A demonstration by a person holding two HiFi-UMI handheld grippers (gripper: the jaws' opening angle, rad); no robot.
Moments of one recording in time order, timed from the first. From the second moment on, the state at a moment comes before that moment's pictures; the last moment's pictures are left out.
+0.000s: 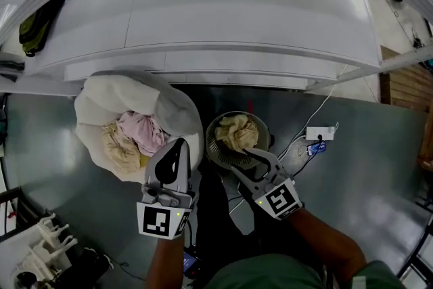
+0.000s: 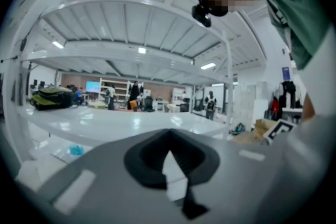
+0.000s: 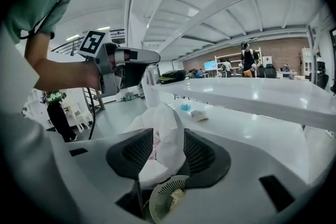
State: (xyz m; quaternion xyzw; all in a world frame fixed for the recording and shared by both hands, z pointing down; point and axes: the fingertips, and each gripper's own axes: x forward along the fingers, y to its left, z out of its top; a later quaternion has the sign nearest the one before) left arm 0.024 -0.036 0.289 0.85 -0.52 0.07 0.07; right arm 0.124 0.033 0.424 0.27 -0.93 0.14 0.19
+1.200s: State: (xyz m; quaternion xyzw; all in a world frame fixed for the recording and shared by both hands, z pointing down) left arm -0.417 0.077 0.438 0.71 -0.69 0.07 0.14; right arm -0.349 0.012 0.642 0.12 -0.94 0.16 0.26
